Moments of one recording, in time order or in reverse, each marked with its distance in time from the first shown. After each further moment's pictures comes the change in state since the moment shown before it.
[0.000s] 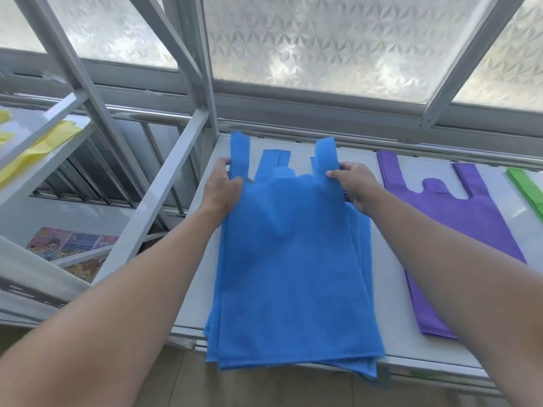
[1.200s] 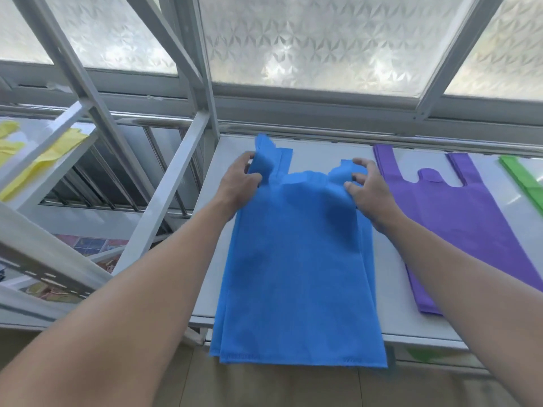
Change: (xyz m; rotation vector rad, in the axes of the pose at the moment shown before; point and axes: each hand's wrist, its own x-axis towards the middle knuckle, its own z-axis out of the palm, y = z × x) left_hand -0.013 0.018 0.006 0.012 -0.180 0.110; right_hand -0.057 0.027 -0.015 -0.146 0.169 -0.242
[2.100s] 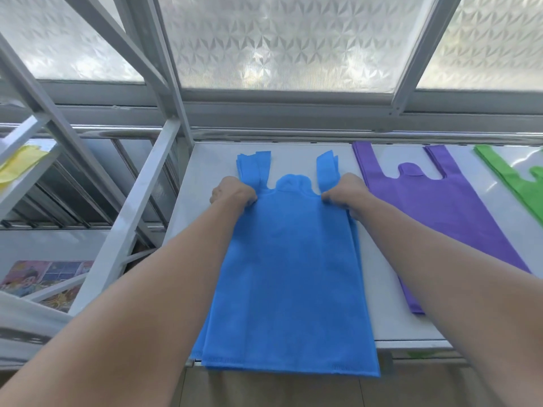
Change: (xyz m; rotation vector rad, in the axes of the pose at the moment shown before) left_hand 0.054 -0.010 0.046 0.511 0.135 -0.399; right_hand 0.028 -0.004 0.006 -0.417 0.000 0.350
